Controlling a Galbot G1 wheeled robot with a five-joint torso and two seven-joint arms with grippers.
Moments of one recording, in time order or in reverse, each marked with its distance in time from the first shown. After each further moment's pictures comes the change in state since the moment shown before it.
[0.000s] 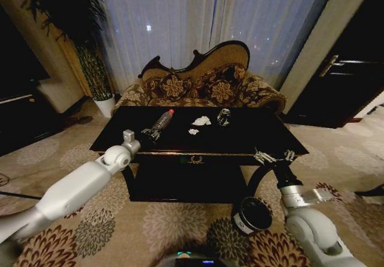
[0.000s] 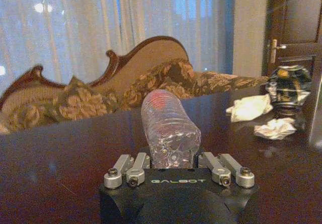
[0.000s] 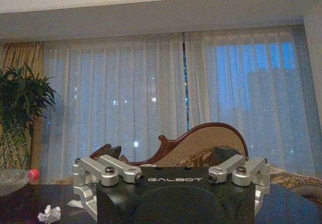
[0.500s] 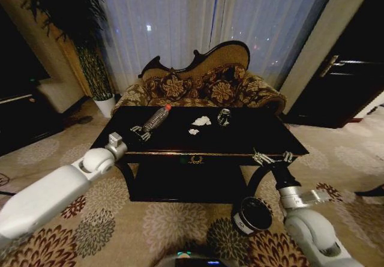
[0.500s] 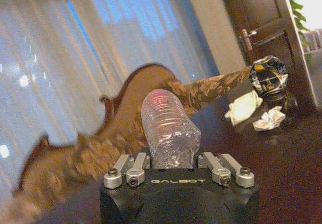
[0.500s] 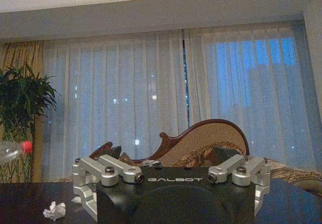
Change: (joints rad) left arm 0.008 0.162 -0.037 -0.069 0.284 -0.139 0.097; right arm -0.010 0.009 -0.014 0.004 0.000 0.001 0.002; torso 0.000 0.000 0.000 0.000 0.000
